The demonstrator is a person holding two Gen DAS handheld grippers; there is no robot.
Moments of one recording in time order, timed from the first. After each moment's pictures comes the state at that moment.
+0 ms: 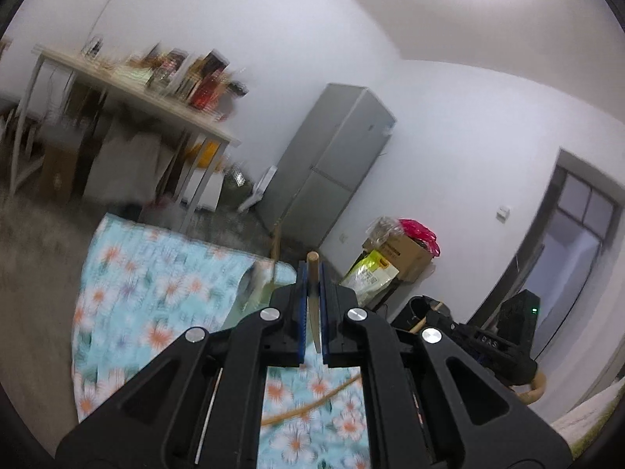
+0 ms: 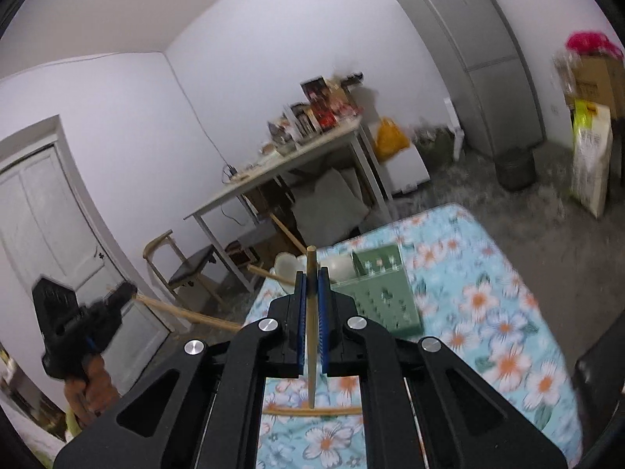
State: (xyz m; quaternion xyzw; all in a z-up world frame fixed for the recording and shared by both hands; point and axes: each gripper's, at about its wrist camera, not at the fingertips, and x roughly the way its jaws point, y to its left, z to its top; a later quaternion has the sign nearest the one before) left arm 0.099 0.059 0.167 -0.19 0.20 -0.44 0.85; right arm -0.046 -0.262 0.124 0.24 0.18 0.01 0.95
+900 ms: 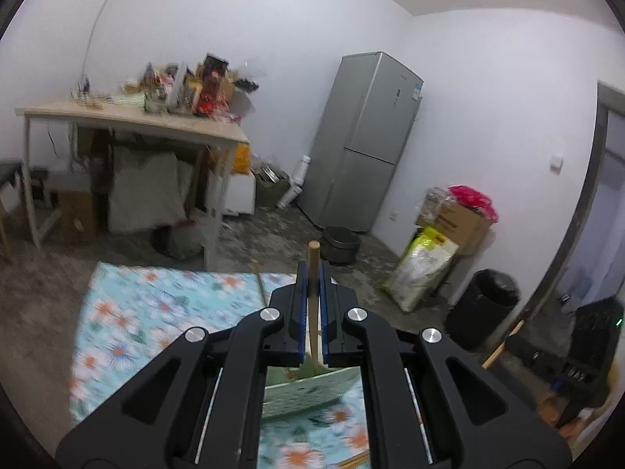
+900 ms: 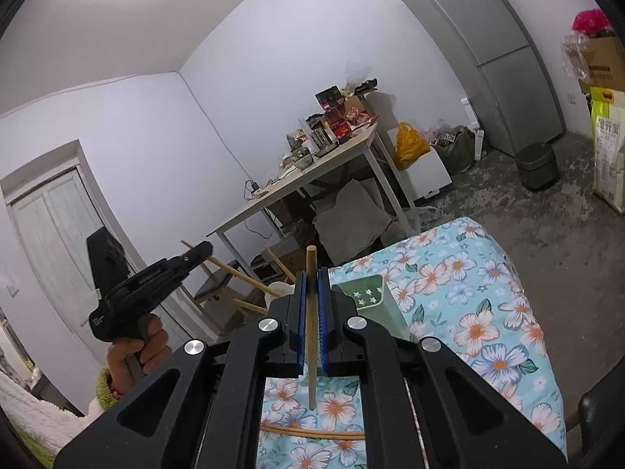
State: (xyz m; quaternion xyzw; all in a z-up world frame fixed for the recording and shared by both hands) left arm 0.179 -0.091 0.176 -0.10 0.23 -0.38 0.89; right arm -0.031 -0.336 0.107 0.28 0.15 0.06 0.94
